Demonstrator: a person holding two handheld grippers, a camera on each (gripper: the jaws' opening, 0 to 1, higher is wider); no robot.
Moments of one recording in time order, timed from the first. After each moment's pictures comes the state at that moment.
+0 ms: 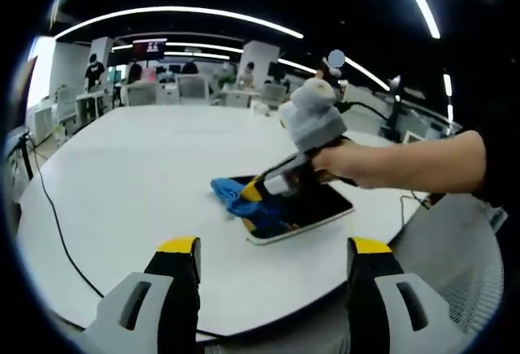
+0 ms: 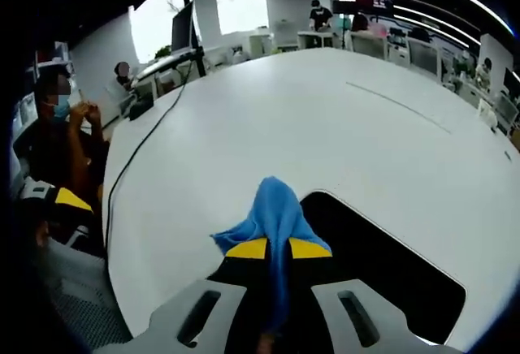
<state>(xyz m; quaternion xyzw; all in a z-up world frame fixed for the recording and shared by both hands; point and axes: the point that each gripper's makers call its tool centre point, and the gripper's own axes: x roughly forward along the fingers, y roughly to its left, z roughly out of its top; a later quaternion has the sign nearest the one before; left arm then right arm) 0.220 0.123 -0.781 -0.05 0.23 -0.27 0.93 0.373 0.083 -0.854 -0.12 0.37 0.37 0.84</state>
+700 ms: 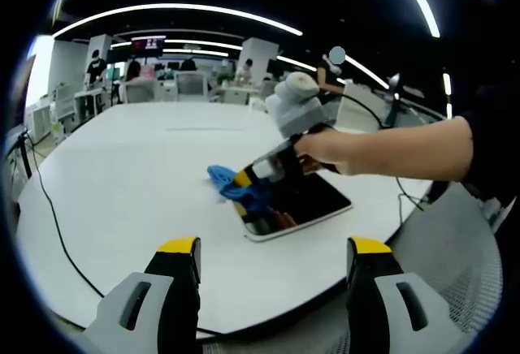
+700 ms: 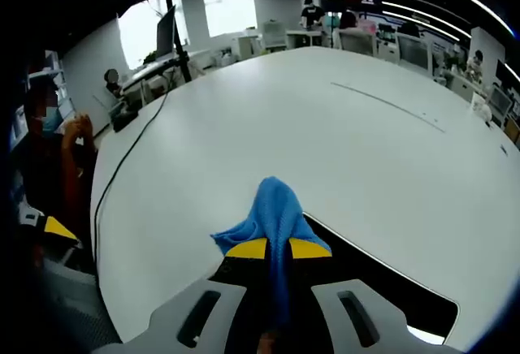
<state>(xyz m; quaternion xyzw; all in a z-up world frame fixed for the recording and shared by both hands) 0.219 0.121 -0.785 -0.05 0.24 -0.28 0.93 0.401 0.080 -0.854 -0.11 0.38 0.35 0.85</state>
